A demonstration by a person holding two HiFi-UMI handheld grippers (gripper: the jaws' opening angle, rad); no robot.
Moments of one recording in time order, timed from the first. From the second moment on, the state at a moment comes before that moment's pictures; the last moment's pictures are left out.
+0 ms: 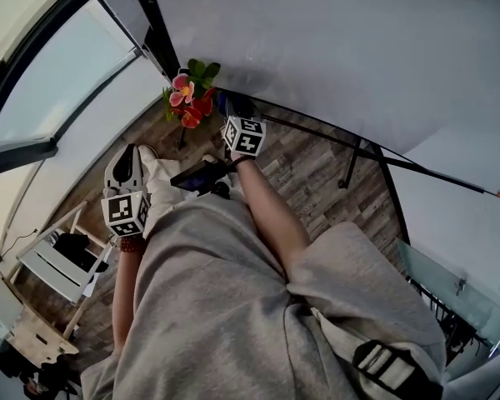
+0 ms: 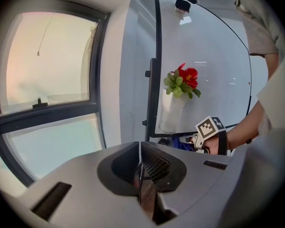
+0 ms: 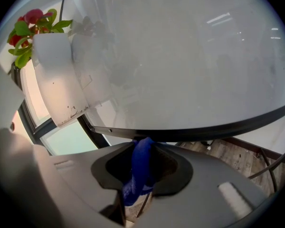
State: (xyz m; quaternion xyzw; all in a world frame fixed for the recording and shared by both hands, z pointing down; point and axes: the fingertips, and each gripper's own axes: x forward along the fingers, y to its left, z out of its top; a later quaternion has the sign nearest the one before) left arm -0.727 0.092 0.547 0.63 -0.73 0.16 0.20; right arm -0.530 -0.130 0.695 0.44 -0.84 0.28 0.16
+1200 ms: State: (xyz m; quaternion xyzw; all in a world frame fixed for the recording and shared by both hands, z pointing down) left arm -0.767 0.105 0.542 0.63 -0.73 0.17 0.20; right arm -0.607 -0.107 0.692 0.36 -0.86 0.29 0.19
